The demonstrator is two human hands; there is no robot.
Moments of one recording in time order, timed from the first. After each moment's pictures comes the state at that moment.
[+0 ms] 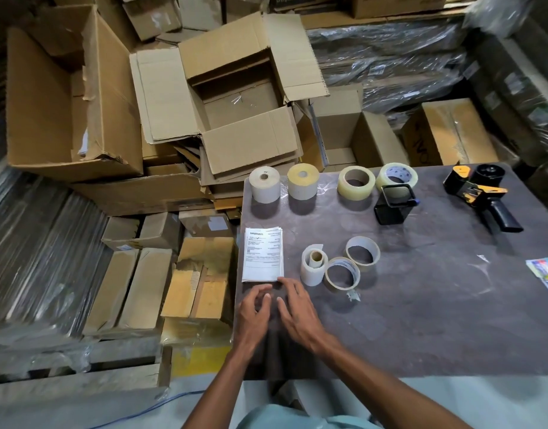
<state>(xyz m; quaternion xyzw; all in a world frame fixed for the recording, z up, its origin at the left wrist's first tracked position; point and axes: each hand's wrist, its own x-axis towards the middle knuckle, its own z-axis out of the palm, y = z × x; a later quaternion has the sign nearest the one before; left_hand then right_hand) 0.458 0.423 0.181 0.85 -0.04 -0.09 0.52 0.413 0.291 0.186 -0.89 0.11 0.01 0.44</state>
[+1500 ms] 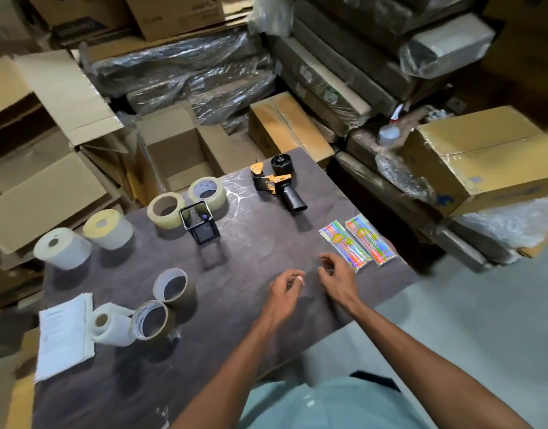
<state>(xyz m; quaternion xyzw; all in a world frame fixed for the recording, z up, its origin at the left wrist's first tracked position) 0.300 -0.028 0.165 0.75 -0.26 -0.34 0.50 0.193 -0.163 0.182 -0.77 0.44 -0.17 0.43</state>
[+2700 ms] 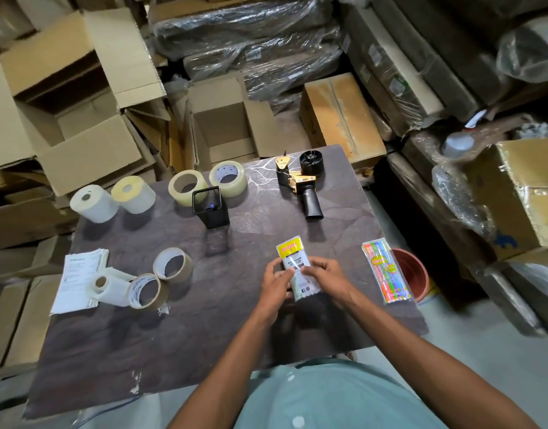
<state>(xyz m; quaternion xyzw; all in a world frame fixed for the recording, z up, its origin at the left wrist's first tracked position) 0.294 -0.088 0.205 0.66 0.08 -0.35 0.65 0.243 -0.222 0.192 -0.57 0.34 0.03 0.75</state>
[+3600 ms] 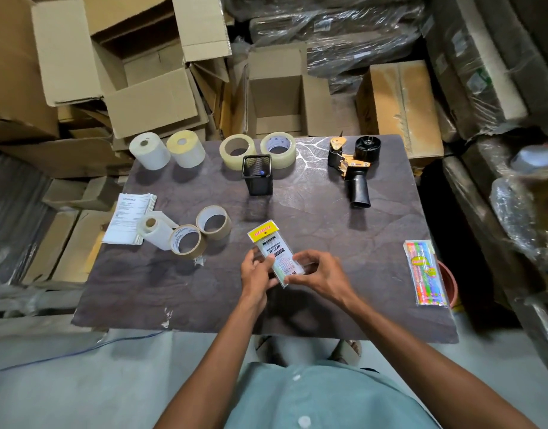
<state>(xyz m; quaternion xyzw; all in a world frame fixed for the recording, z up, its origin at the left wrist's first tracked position) 0.300 0.012 0.214 0.61 0.24 -0.21 0.73 0.248 -0.146 0.213 -0.80 0.15 0.07 0.58</state>
